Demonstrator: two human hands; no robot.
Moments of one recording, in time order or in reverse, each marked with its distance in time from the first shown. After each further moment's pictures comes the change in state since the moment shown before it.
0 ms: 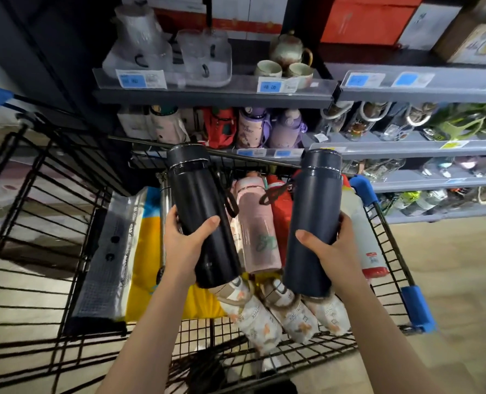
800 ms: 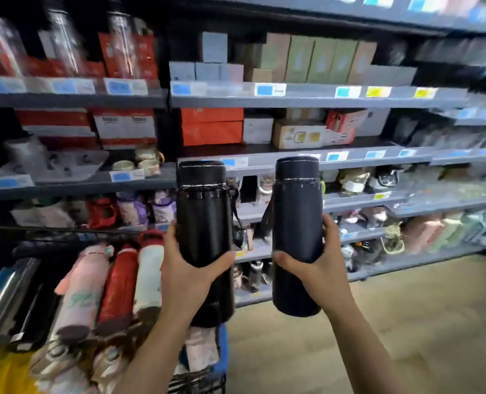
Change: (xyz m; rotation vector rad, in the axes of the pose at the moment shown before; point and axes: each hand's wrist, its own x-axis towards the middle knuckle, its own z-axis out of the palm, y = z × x) left_hand -0.269 0.026 0.347 0.116 -0.126 0.549; right_hand -0.001 0.007 -0.405 0.038 0.090 -0.485
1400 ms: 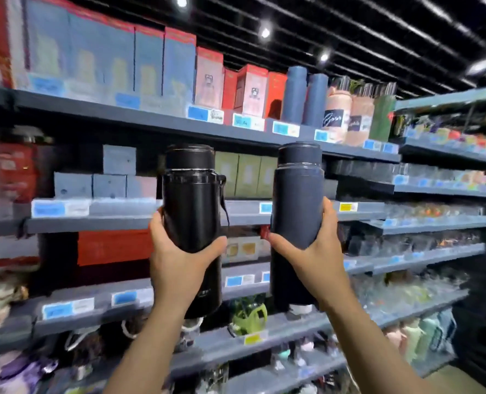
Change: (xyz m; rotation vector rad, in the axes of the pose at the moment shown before) left_hand 0.214 0.120 0.281 -0.167 0.058 0.355; right_hand 0.304 -0.034 -0.167 -0.174 0.308 -0.443
